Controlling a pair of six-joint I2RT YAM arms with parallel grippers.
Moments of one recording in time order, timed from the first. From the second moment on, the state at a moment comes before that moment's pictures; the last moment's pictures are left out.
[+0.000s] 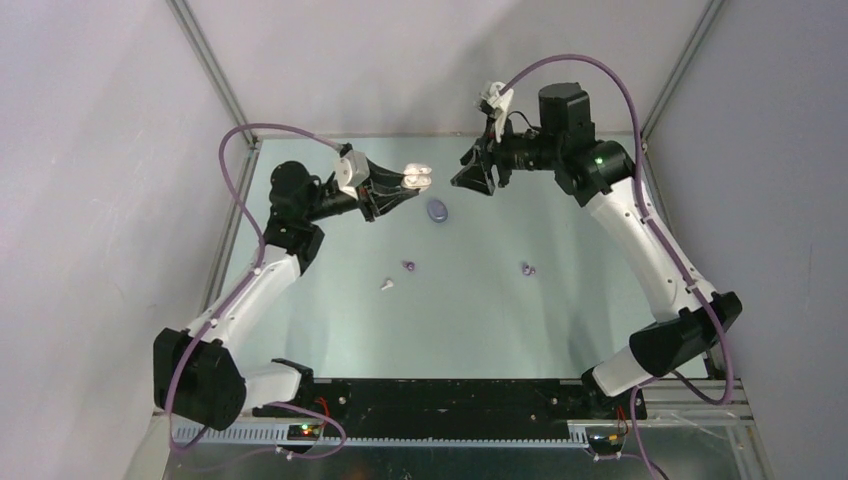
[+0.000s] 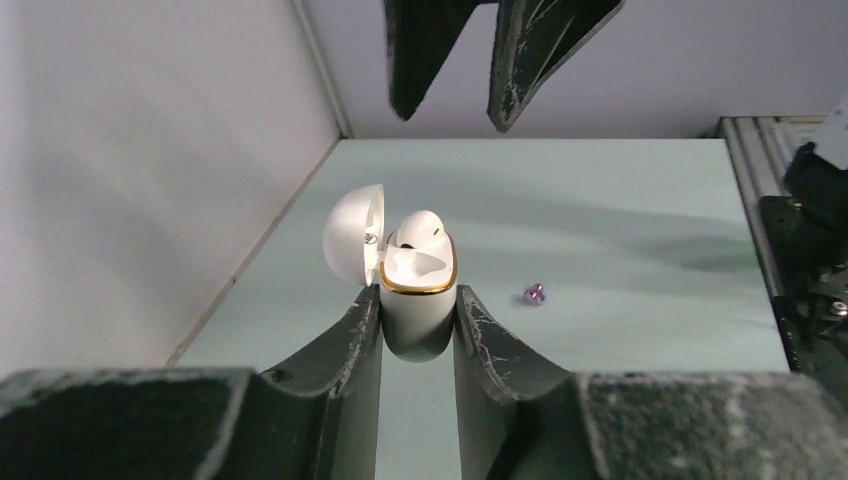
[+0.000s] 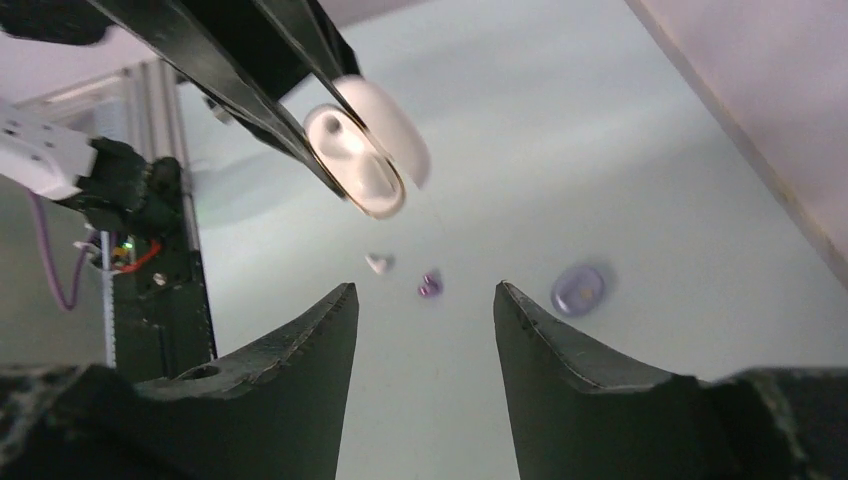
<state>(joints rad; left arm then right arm) -0.30 1.22 0.94 0.45 0.96 0.06 0.47 1.54 1.81 -0.70 -0.70 -0.24</state>
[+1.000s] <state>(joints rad) -0.28 1.27 1.00 0.49 1.09 -0.10 0.47 1.63 1.78 -0.33 -0.97 0.02</state>
